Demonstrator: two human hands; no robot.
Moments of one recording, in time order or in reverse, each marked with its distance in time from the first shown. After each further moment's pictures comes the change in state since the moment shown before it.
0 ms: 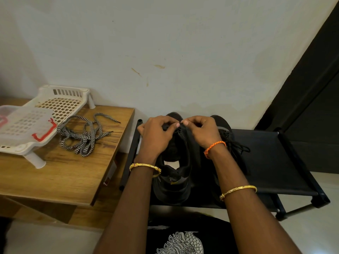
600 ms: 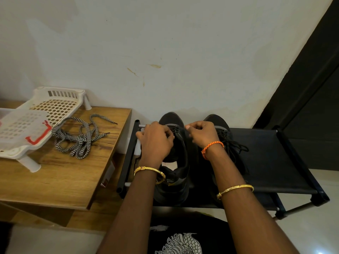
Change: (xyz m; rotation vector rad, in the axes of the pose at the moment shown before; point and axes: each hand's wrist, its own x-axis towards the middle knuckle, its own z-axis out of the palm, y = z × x) left_hand -0.003 -0.005 0.017 0.395 -0.104 -0.097; right_hand 0.009 0.022 0.002 -0.044 0.076 0.229
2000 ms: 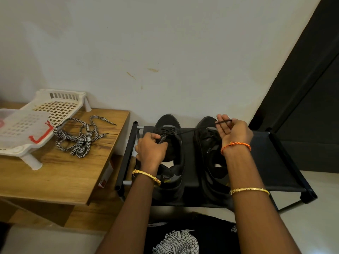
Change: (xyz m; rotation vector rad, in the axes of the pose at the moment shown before) left_hand -0.018 -0.011 0.017 -0.583 0.007 -0.452; right_hand -0.006 -0.011 -0.064 1.094 0.441 0.210
